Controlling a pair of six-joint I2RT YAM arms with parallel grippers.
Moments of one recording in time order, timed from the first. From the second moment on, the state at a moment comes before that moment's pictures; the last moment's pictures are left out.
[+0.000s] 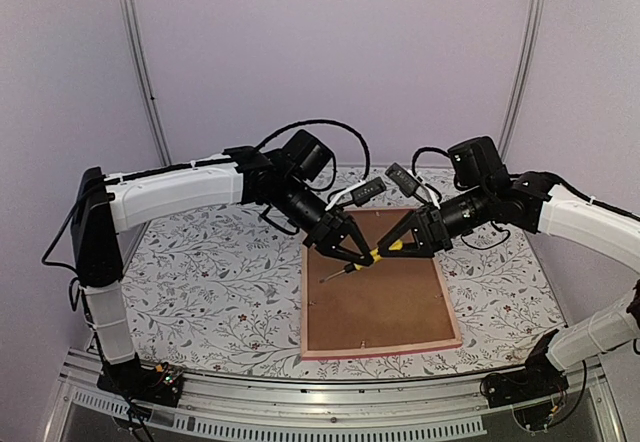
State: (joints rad) left arm -0.90 1.92 1.68 -0.65 1.03 0.13; right arm 0.70 1.30 1.09 -0.46 -0.93 0.15
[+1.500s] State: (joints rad) left arm -0.74 1.77 1.30 -0.31 0.74 -0.16; right arm 0.72 1.31 1.06 -0.49 -0.53 0.24
